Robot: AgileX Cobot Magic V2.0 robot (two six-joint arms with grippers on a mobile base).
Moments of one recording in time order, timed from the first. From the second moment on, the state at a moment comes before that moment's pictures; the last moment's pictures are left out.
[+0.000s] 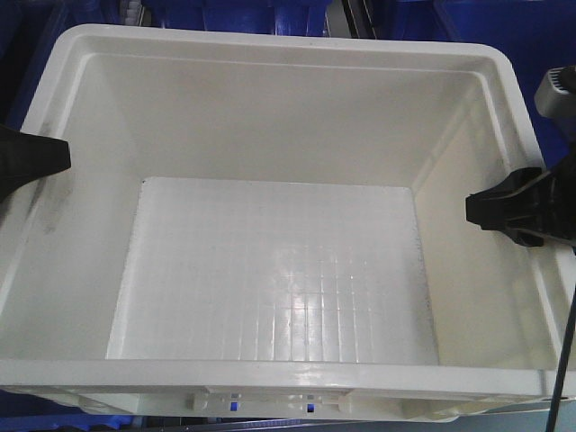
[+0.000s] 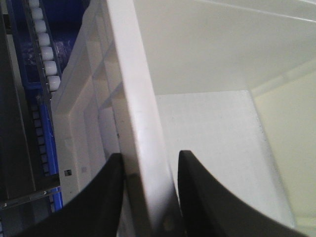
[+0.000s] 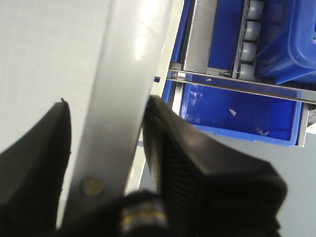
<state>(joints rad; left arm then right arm) -0.11 0.96 -1.02 -0.58 0.81 0.22 0.21 1.04 -1.01 0.30 0.87 -0.15</state>
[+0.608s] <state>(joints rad) -0.11 0.96 -1.02 -0.58 0.81 0.22 0.21 1.04 -1.01 0.30 0.87 -0.15</state>
